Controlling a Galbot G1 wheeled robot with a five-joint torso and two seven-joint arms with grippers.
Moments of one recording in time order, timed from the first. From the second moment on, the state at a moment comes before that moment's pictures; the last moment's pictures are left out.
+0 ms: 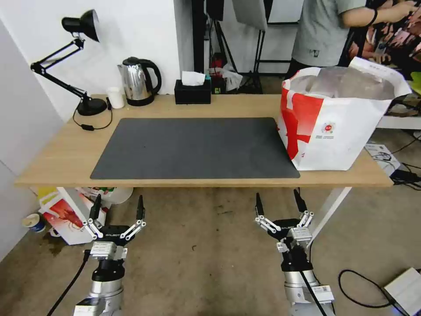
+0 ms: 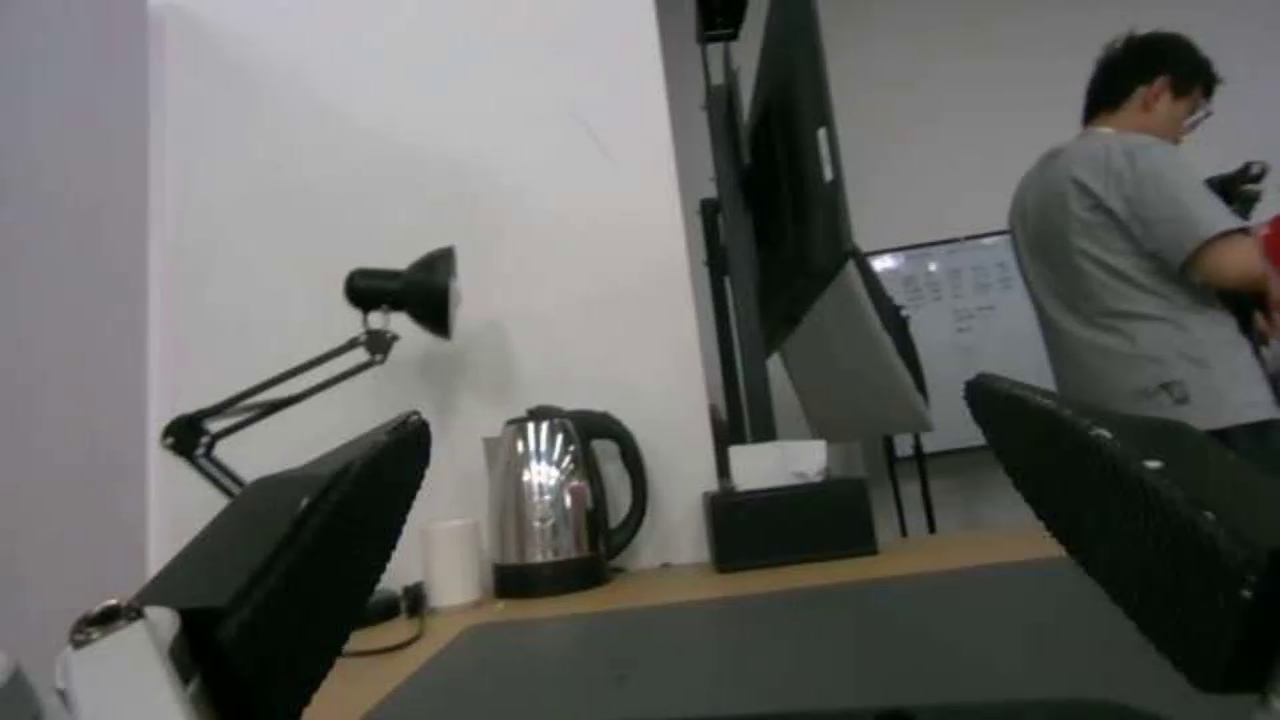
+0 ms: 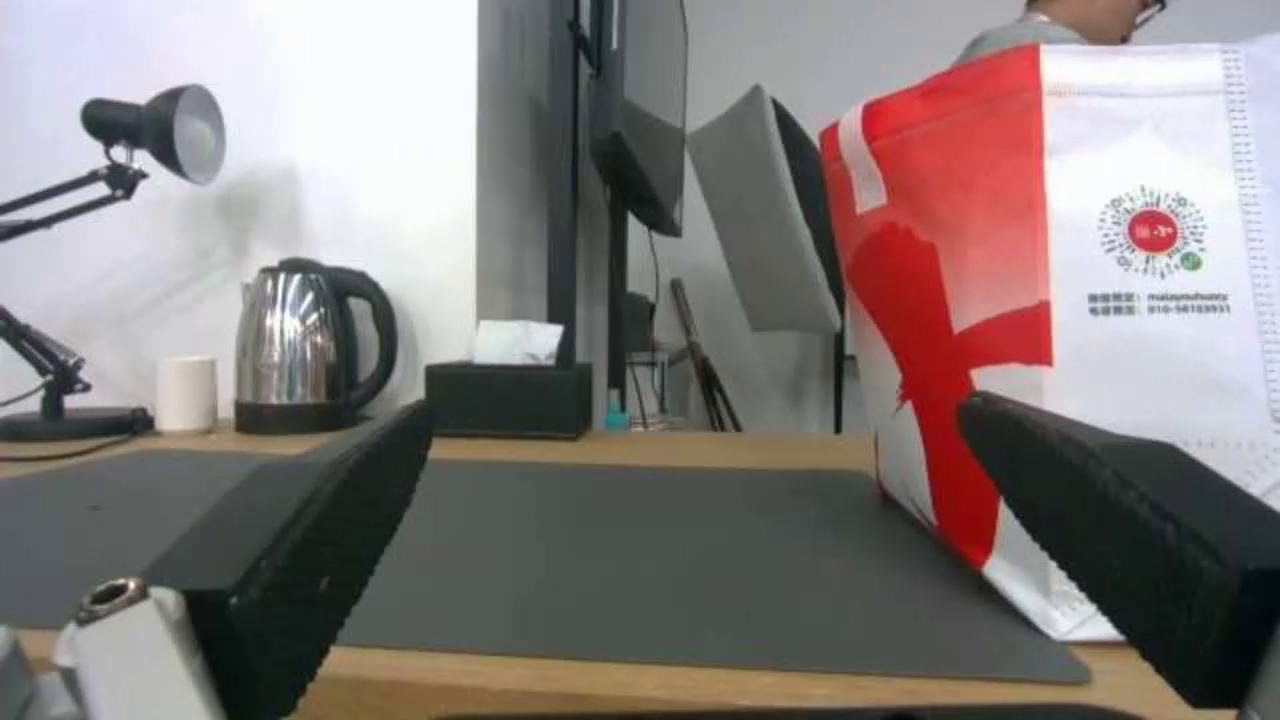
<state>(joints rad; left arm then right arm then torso) 1.71 -1.56 -0.67 -1.97 -0.14 -0.80 0.20 -1.70 1.31 0.32 2.06 -0.03 0.51 0.23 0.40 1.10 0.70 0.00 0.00</state>
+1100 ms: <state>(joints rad) 1.68 -1.52 -0.67 -1.99 -0.15 -0.78 0.22 -1.70 1.31 0.32 2.06 -0.03 0.51 0.23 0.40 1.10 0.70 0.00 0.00</state>
